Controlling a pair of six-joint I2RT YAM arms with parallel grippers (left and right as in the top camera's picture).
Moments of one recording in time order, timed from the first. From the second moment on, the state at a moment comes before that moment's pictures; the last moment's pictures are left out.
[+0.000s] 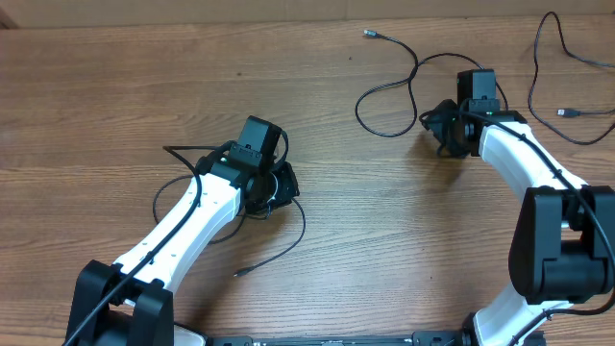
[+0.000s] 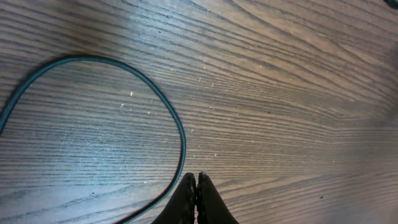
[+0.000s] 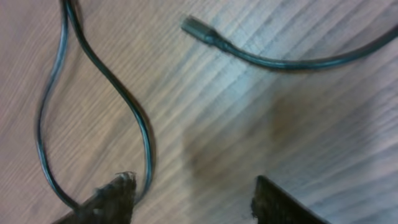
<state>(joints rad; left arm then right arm) -0.41 1.57 1.03 -0.70 0.25 -0.73 0.01 1.86 1.21 -0.45 -0.03 0.78</state>
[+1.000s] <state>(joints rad) -0.39 1.55 1.11 -0.77 0.35 -0.48 0.01 1.62 1.27 -0.78 -0.02 0.78</state>
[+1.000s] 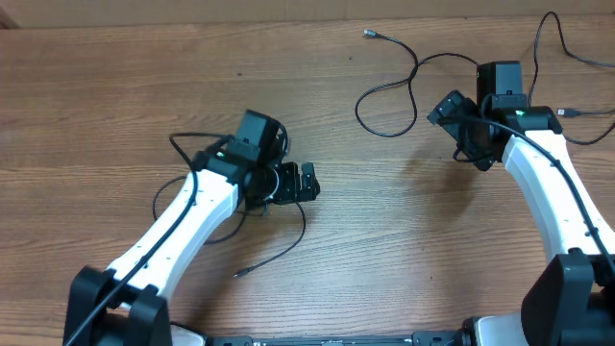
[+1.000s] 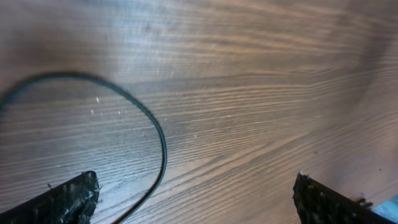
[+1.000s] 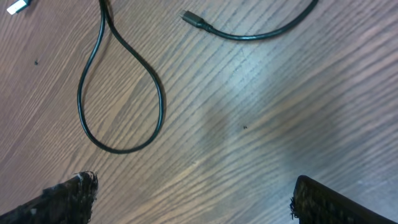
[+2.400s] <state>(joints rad) 0.24 1.09 1.18 -1.26 -0.08 -0.64 0.60 1.60 1.27 -0.66 -0.07 0.62</state>
